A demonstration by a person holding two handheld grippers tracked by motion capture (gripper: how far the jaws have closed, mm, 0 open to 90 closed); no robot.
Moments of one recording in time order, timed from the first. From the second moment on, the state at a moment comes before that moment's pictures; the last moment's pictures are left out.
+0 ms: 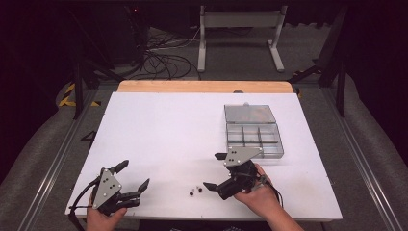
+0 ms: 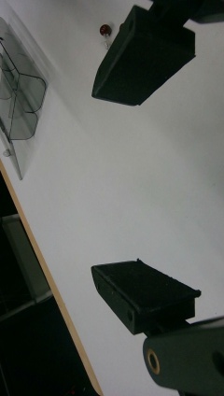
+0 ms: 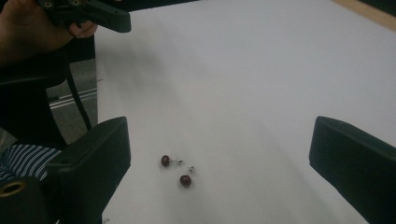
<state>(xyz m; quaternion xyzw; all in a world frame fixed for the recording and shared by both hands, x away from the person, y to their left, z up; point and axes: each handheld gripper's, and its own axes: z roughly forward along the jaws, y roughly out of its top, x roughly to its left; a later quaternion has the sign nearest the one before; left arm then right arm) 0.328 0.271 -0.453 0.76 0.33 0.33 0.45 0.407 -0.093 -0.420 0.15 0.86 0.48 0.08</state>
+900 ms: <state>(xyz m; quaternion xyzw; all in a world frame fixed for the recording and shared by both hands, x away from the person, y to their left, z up) 0.329 0.271 -0.454 0.76 0.33 0.33 0.45 0.413 -0.051 -0.445 0.16 0.92 0.35 0.05</state>
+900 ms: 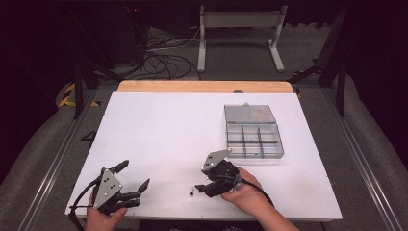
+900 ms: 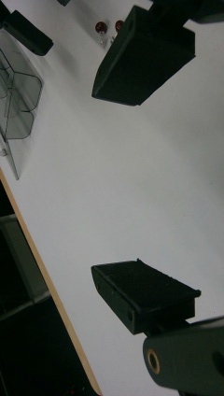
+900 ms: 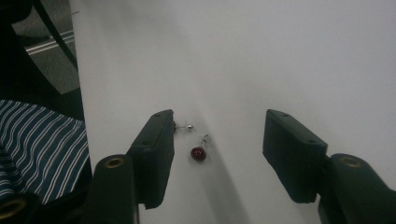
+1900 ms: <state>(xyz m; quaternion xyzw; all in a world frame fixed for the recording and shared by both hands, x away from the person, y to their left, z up) 0.329 0.271 -0.454 0.76 0.33 0.34 0.44 0.406 -0.028 -0.472 0.16 0.95 0.27 0.05</state>
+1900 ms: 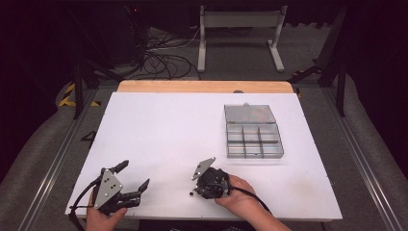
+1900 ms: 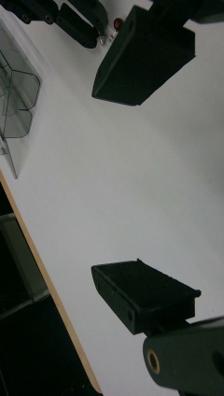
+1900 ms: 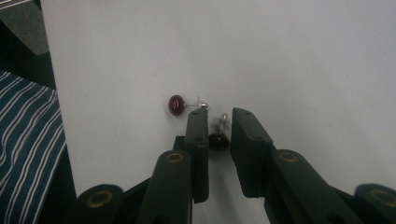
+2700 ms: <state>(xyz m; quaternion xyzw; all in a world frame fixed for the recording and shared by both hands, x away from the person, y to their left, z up) 0.329 0.270 -0.455 0.76 0.33 0.33 0.45 0.411 -0.047 -0.429 0.16 0.93 0.31 0.07</state>
